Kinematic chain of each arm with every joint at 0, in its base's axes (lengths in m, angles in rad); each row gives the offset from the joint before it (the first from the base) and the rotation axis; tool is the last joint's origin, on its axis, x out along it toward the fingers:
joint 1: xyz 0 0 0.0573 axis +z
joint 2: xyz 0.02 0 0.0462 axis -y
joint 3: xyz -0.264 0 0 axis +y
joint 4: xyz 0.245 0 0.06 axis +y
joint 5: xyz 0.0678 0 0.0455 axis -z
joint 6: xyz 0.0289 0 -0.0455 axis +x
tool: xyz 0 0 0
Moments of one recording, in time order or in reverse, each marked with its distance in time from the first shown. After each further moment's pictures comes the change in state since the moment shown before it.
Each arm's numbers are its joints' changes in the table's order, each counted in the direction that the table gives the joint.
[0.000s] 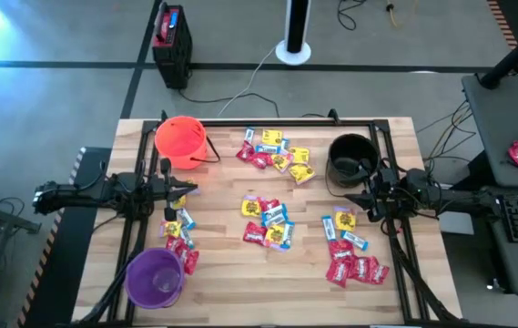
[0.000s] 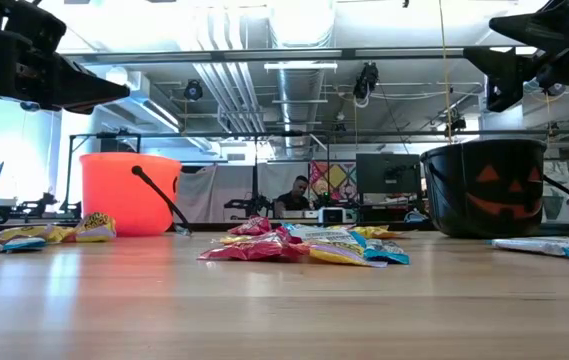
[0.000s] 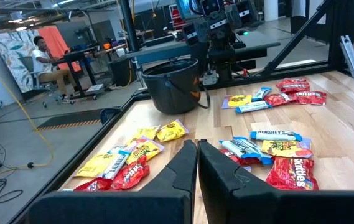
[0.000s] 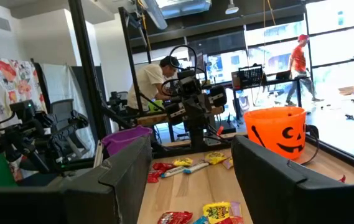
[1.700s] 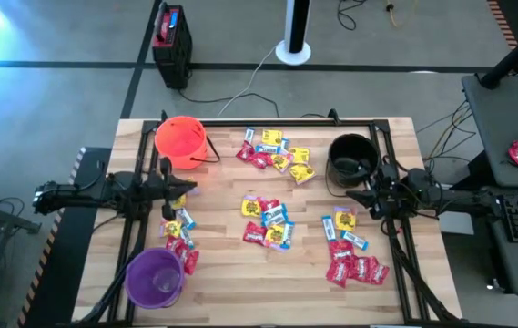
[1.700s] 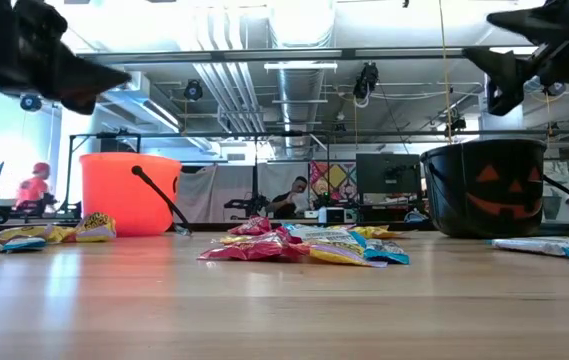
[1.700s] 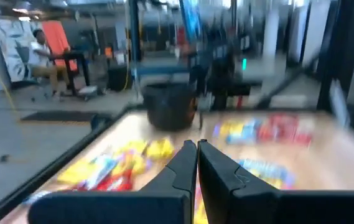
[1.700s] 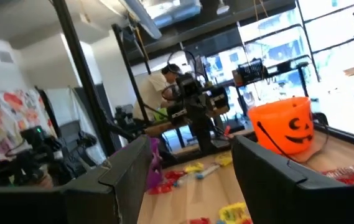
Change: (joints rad) left arm 0.000 -0.001 0.001 -0.126 0.005 -0.187; right arm 0.000 -0.003 0.000 -0.056 0.029 0.165
